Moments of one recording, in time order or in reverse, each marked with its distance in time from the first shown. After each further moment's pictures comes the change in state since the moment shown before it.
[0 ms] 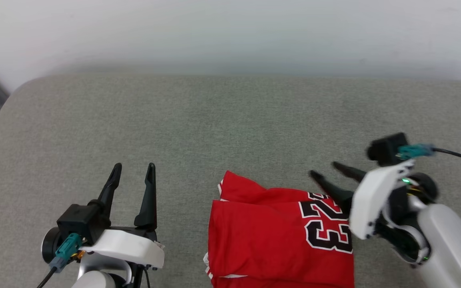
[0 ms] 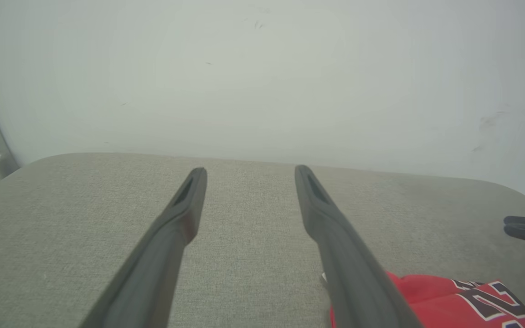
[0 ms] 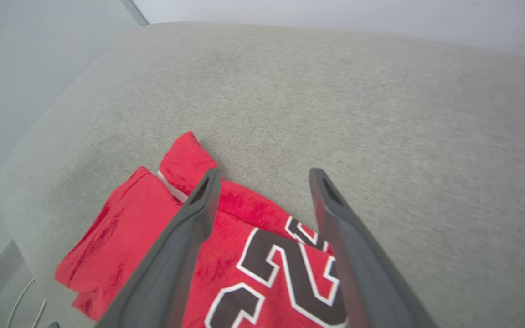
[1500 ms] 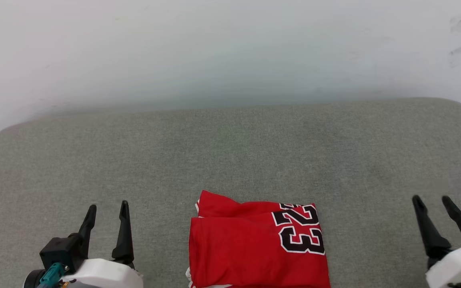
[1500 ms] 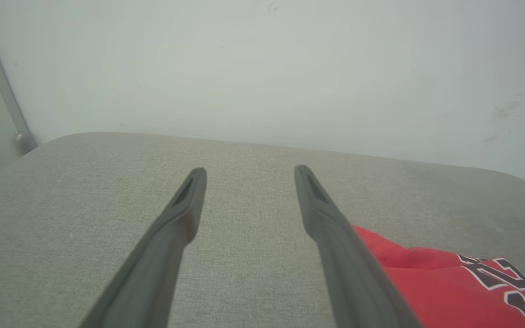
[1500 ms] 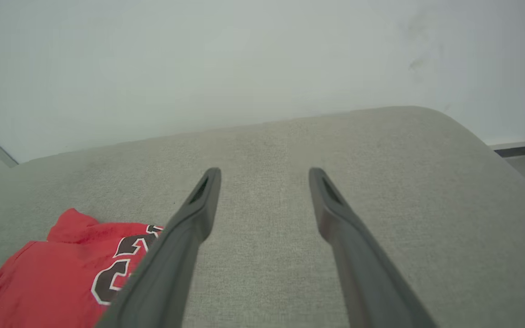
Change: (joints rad) left arm 0.146 0.011 0.074 0.087 -0.045 0.005 -0.030; right arm 0.495 0.111 -0.520 -0.343 -0.305 0.000 -0.285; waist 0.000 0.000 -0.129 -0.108
